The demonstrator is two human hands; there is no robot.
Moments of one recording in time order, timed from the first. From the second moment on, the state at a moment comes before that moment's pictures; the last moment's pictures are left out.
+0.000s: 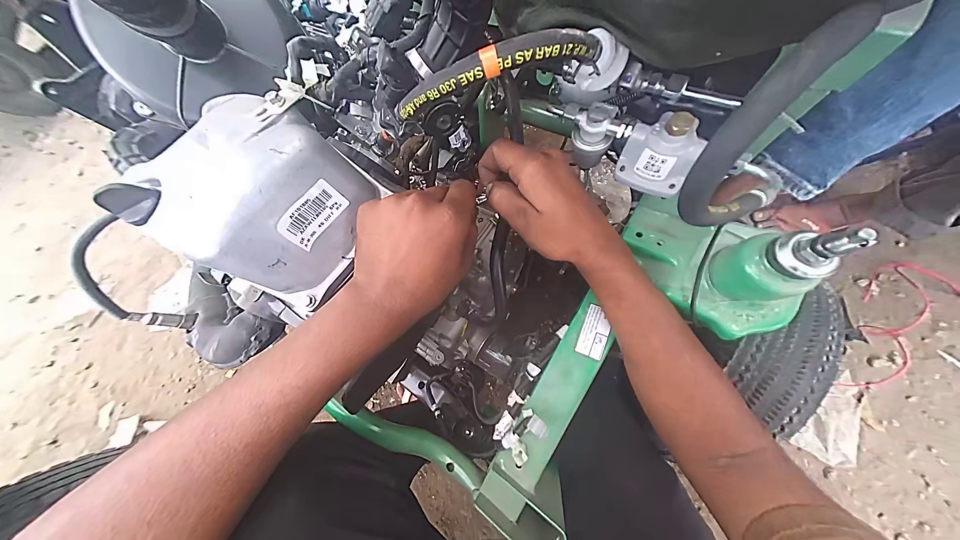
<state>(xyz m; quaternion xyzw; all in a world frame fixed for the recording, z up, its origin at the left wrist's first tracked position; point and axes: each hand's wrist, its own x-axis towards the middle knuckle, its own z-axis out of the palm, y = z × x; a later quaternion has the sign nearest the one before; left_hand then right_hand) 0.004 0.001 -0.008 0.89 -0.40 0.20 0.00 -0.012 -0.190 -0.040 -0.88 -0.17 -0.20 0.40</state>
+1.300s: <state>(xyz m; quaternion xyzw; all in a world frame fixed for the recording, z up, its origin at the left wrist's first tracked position) 0.003 0.001 -0.007 0.90 -0.40 0.19 0.00 -0.014 -0.185 -0.051 -0.89 -0.22 -0.31 0.25</state>
